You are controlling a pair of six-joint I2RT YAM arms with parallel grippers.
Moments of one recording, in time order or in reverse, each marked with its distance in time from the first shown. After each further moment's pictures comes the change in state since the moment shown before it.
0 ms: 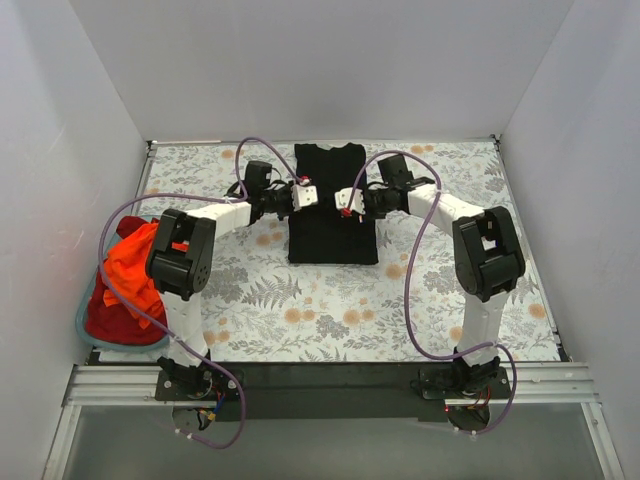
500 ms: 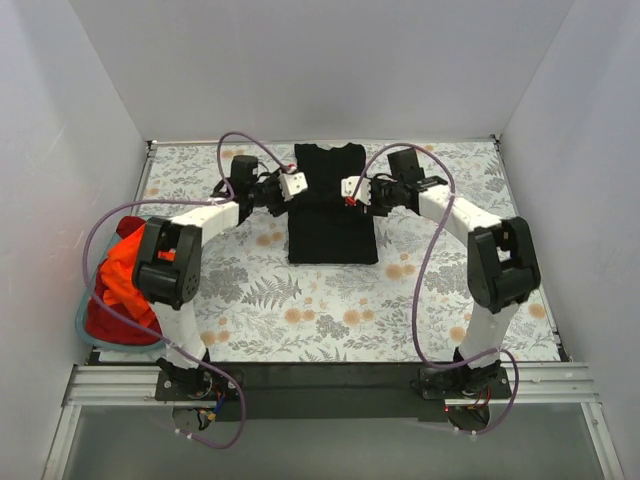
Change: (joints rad) left arm 0.035 -0.055 -0.018 0.040 -0.080 -0.106; right arm -0.013 -0.066 -0.005 0.048 0.056 0.111
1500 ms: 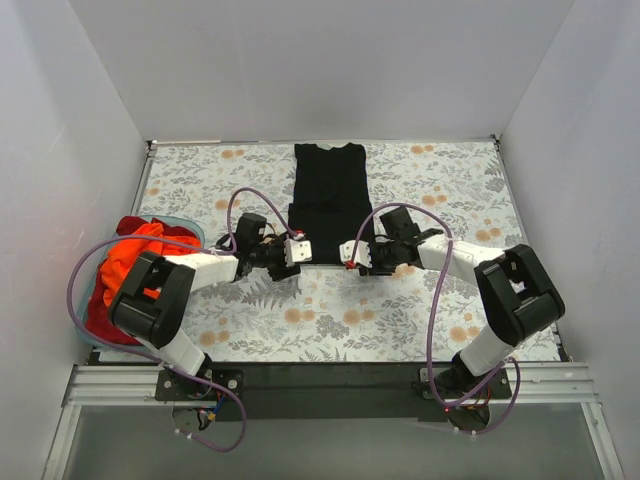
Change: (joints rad) left arm -0.138 -0.333 -0.568 0.060 0.014 0.006; right arm 0.139 -0.275 -0.540 0.075 0.045 0.056
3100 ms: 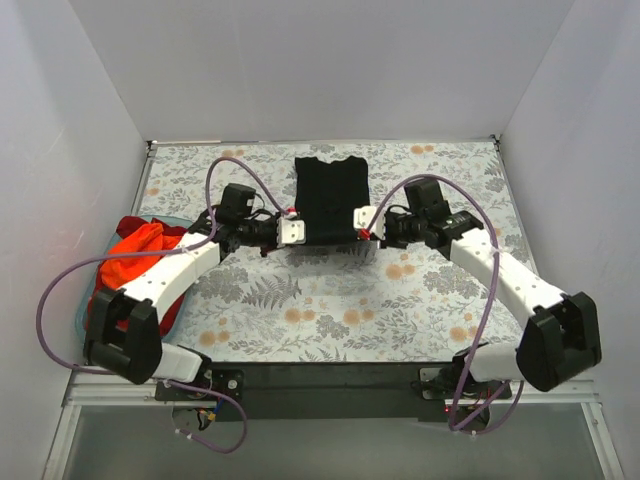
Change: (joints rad) left arm 0.037 -0.169 0.283 -0.430 0.103 0.109; right arm -0.051 -0.229 0.217 -0.204 -0.033 0.113
